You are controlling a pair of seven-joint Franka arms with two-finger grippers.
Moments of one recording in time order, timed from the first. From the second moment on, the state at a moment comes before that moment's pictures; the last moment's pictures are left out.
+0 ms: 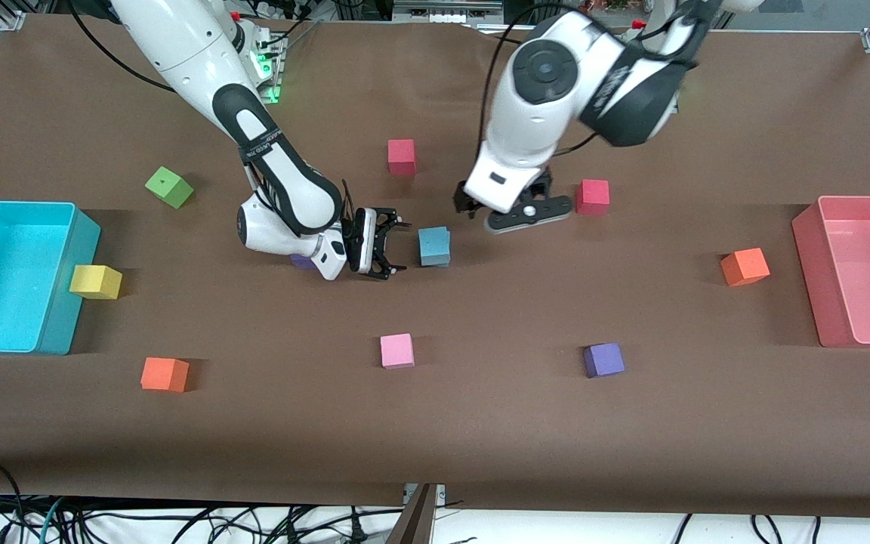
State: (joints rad) left arm -0.60 0.28 -0.02 -1.57 -0.07 1.83 -0.86; right arm 0.32 0.66 0.25 -1.92 1.34 2.42 -1.94
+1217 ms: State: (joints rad) left arm -0.22 -0.12 0.11 -1.76 0.01 1.54 -0.09; right arm 0.32 0.60 0.21 -1.91 1.16 2.32 -1.69
